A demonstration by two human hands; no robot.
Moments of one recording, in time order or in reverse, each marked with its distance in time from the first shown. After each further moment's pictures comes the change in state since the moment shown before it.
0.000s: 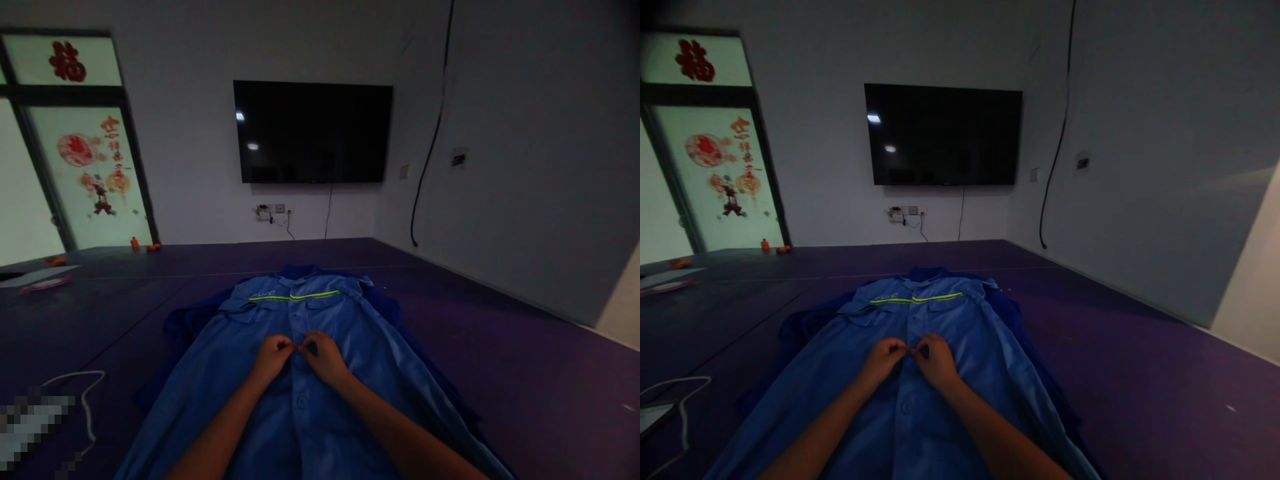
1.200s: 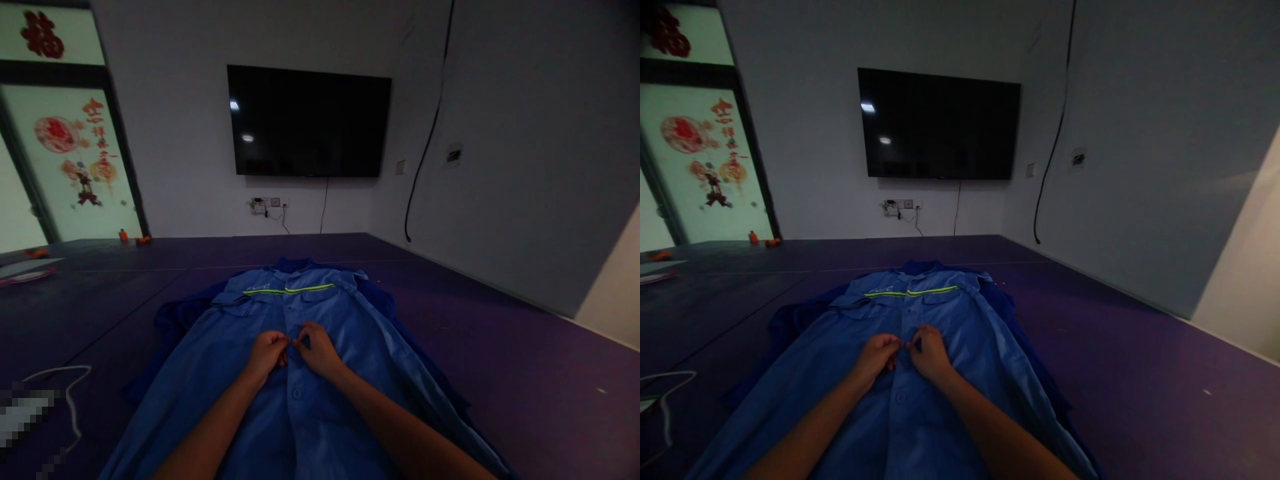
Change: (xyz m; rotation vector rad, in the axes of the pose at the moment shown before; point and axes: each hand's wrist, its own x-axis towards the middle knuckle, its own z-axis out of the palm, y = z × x) left_hand -0.011 0.007 0.006 -0.331 -0.031 -0.252; right_hand -0.002 -0.003 0.003 -0.093 0.024 0.028
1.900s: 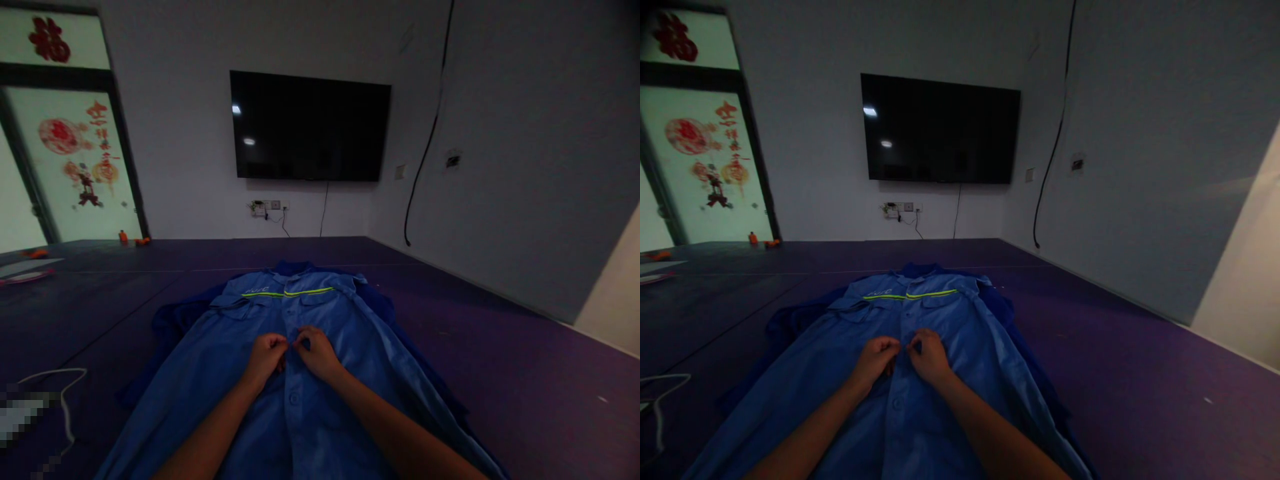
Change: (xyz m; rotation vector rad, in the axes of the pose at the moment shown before) left_hand -0.002 0.000 0.002 0.063 0.017 0.055; right_hand 0.004 0.005 -0.002 0.052 -0.032 -0.018
